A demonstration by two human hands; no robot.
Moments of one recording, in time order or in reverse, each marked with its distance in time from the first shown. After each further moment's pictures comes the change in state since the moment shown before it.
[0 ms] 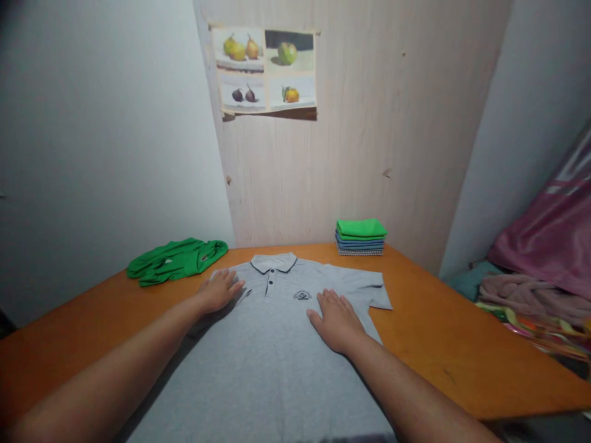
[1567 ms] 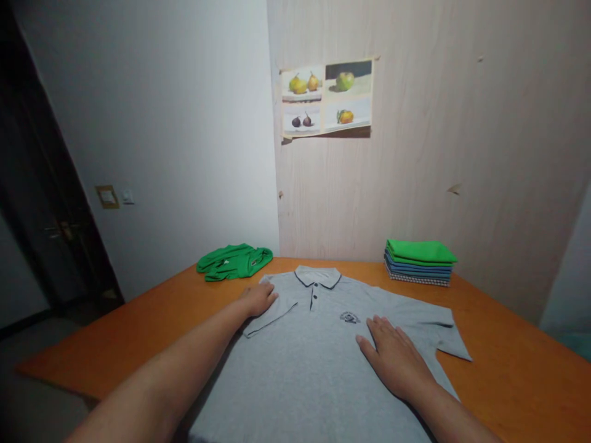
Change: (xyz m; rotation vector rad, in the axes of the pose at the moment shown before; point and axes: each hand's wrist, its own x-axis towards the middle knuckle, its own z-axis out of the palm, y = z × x) left_hand 0.001 -0.035 0.011 -0.115 0.108 0.028; right_hand 0.007 0.023 0.029 -0.071 0.143 -0.074
